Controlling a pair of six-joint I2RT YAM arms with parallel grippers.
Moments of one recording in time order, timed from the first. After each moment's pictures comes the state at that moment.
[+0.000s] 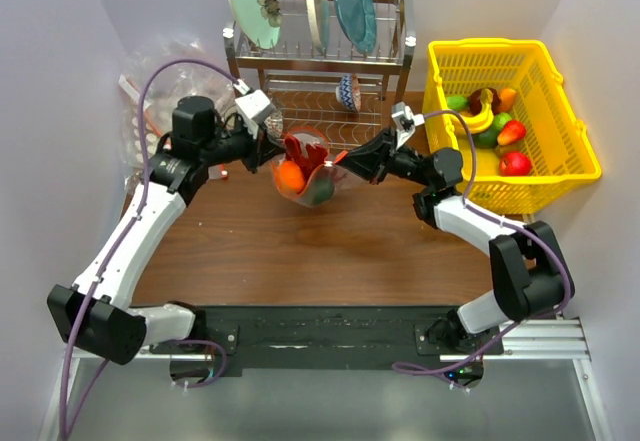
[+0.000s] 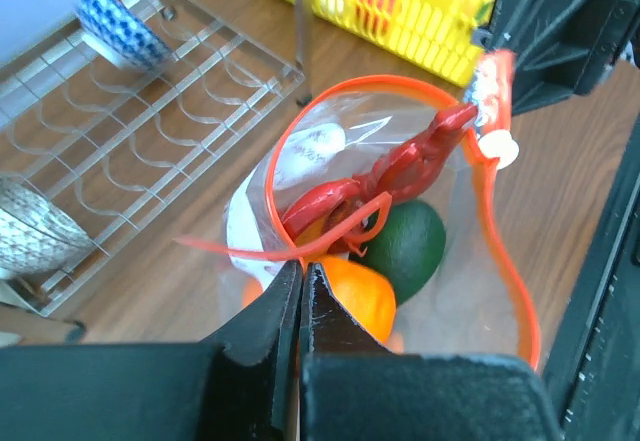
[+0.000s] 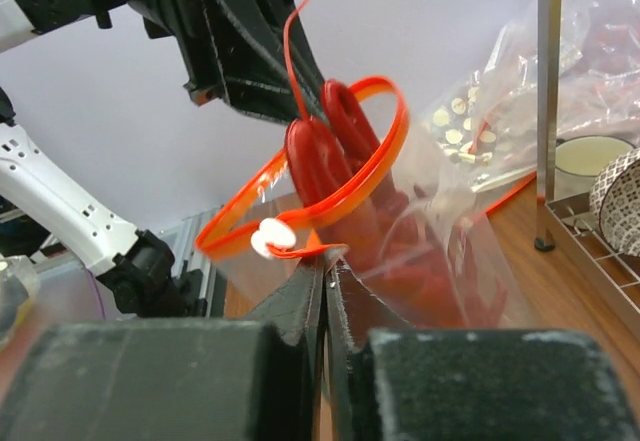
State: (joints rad) left arm -0.32 1.25 1.28 -0.40 0.63 0.17; right arm 0.37 1.49 0.80 1.16 -0.93 0.70
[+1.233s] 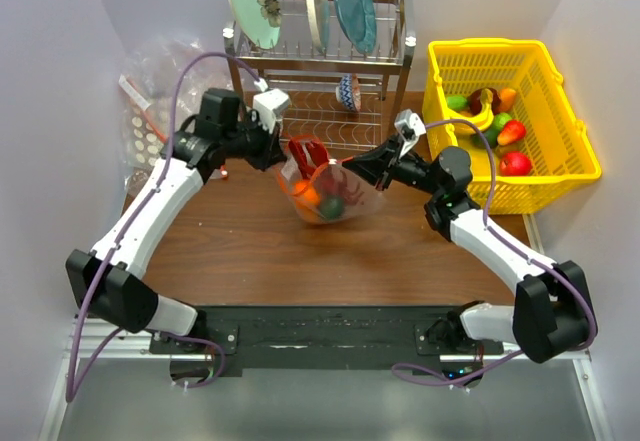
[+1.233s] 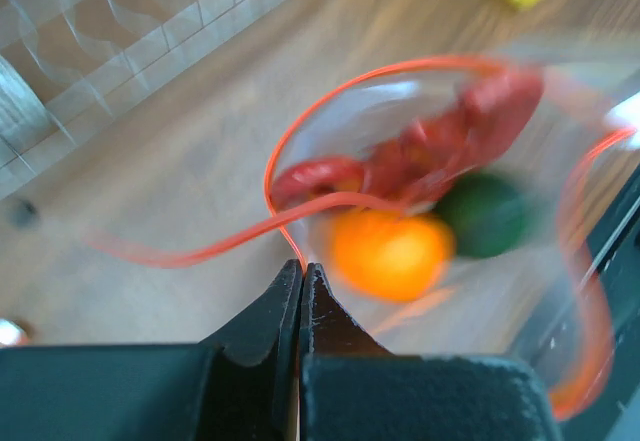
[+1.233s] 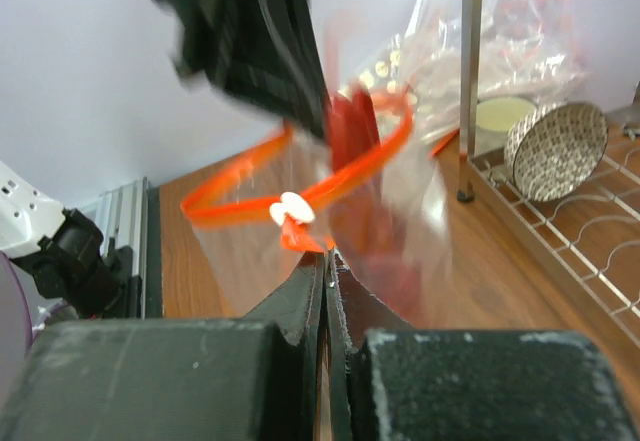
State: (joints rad) left arm -0.37 1.42 1.46 -0.66 0.45 0.12; right arm 0.37 1.27 0.76 0.72 -0.80 0.38
